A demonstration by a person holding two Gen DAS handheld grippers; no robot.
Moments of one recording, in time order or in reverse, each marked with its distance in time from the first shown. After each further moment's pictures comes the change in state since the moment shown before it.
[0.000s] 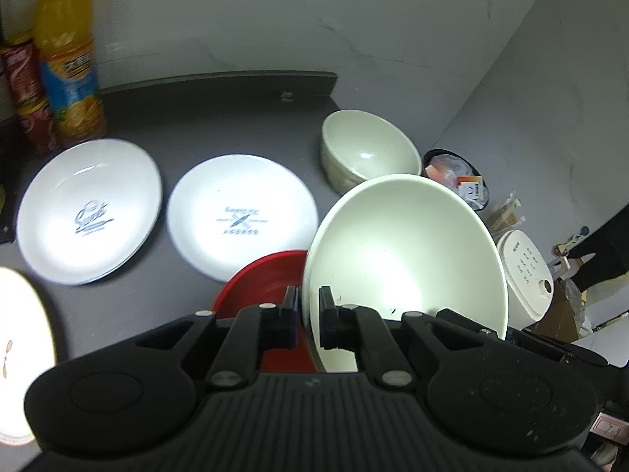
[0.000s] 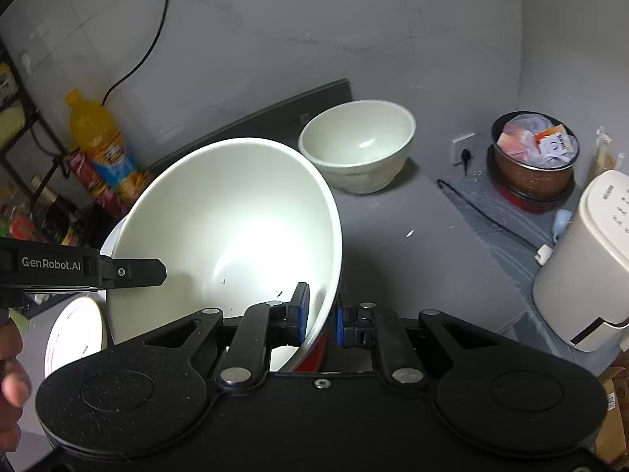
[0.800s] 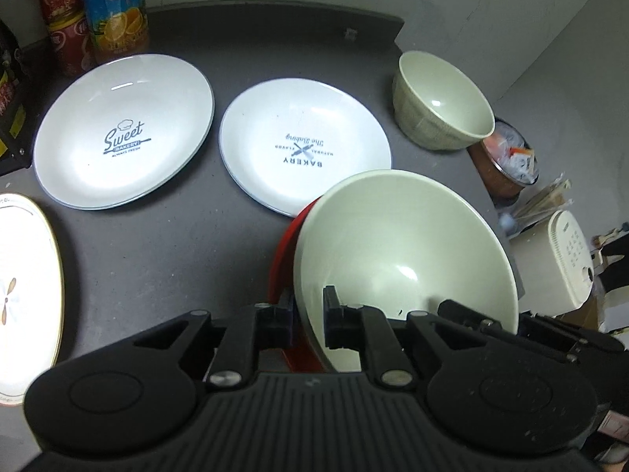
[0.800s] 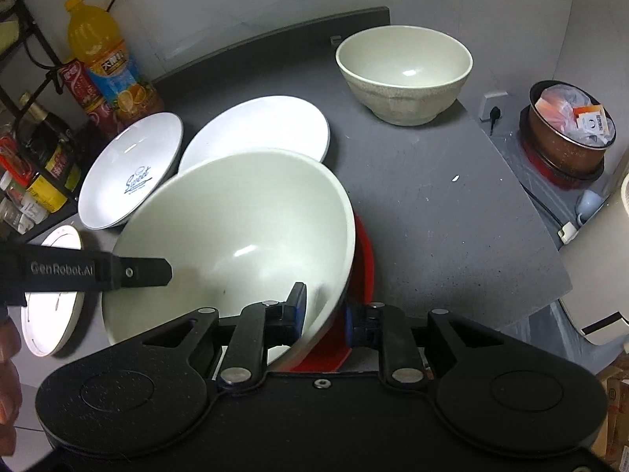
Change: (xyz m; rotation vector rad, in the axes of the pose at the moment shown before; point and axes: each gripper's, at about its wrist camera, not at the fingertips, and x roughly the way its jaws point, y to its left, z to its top) left arm 0.039 0.039 -0.023 -0.086 0.146 0.079; right arm 0.049 0.031 -0.017 -0.103 0.199 -0.012
